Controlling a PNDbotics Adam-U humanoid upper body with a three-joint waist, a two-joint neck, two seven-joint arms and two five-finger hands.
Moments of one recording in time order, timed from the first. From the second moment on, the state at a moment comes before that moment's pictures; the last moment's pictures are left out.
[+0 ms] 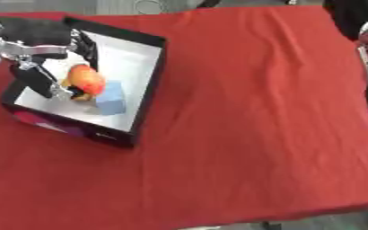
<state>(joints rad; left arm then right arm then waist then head) -1.02 0.51 -0.57 -1.30 -0.69 -0.33 -0.68 -0.51 -0.67 -0.08 -1.63 -0.54 0.00 0.21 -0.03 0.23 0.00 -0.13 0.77</state>
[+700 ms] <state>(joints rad) -1.04 0.53 -0.43 -1.43 -0.68 -0.26 -0.56 -0.51 -0.66 -0.10 -1.63 -0.56 0.01 0.20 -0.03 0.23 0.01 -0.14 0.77</state>
